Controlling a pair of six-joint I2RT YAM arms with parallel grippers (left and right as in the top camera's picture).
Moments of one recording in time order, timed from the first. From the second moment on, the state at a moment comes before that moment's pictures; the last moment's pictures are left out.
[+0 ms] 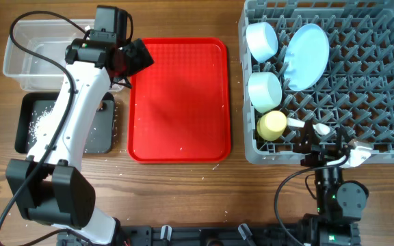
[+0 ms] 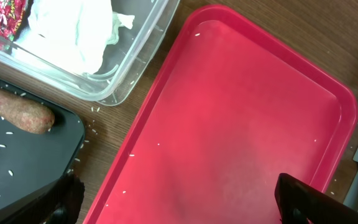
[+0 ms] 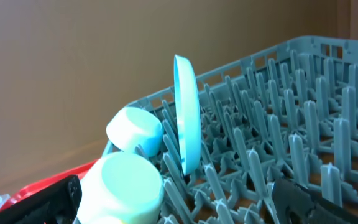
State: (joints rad) left arm -0.16 1.74 1.57 -0.93 -0.09 -0.64; right arm -0.13 0.02 0.02 -0.01 -0.06 0.36
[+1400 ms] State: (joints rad) left arm 0.08 1.24 0.79 -0.06 0.26 -0.18; right arm -0.13 0.01 0.01 0.00 -0.06 0.36
